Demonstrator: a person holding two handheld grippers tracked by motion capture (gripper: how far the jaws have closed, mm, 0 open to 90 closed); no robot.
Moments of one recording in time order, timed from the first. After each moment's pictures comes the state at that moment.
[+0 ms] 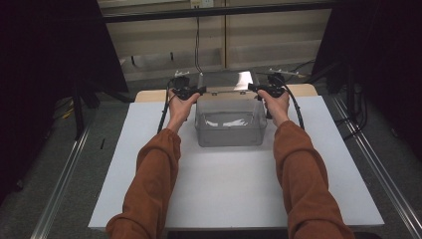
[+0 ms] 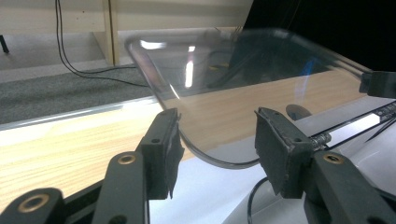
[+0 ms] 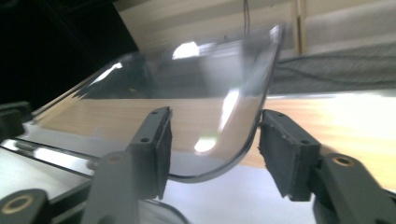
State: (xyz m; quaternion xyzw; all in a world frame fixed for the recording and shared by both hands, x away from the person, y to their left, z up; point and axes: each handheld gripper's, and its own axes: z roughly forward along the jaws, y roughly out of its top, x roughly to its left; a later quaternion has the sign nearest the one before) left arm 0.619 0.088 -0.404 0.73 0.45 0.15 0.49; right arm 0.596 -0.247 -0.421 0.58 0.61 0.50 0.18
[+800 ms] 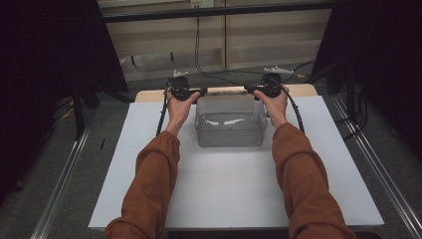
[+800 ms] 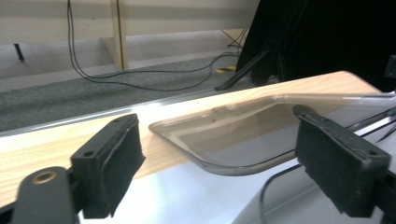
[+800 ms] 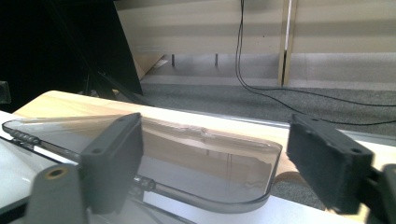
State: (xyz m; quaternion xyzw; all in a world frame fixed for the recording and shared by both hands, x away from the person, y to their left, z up) left arm 0.614 0.092 -0.398 0.72 0.45 0.17 0.49; right arm 0.587 -0.233 -0.407 0.53 0.64 0.49 0.25
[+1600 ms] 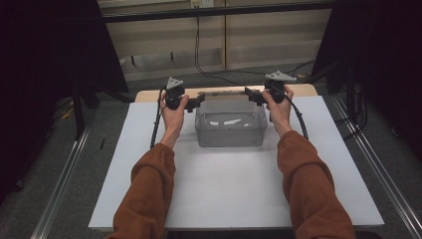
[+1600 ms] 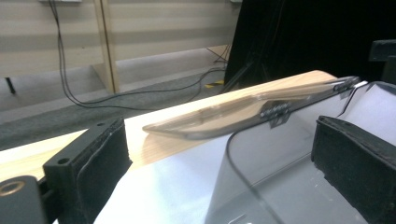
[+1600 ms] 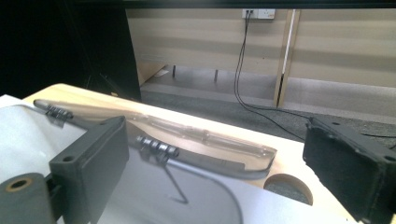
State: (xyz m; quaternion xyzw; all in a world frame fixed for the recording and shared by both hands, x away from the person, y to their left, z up) left arm 0.577 0.113 -0.403 0.72 0.40 0.20 0.53; right arm 0.556 -0.233 -0.405 0.48 0.65 0.50 0.30
